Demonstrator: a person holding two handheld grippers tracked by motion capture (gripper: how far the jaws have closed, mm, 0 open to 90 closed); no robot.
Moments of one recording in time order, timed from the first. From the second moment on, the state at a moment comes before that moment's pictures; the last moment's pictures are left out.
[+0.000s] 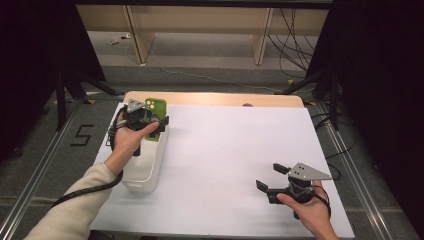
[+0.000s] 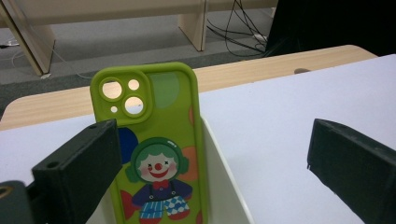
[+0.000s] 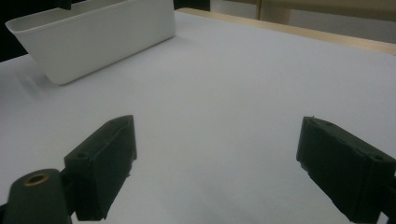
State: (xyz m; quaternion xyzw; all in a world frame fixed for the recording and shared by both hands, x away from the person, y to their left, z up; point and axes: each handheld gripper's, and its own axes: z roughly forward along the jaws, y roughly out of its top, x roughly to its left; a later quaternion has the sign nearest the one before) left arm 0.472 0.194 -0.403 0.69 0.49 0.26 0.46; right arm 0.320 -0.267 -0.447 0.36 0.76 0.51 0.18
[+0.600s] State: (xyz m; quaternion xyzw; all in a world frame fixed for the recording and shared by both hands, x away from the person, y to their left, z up) left arm 0.439 0.186 -0.400 0.70 0.46 0.25 0.48; right arm 0.320 -0.267 -0.447 0.36 0.76 0.51 0.18
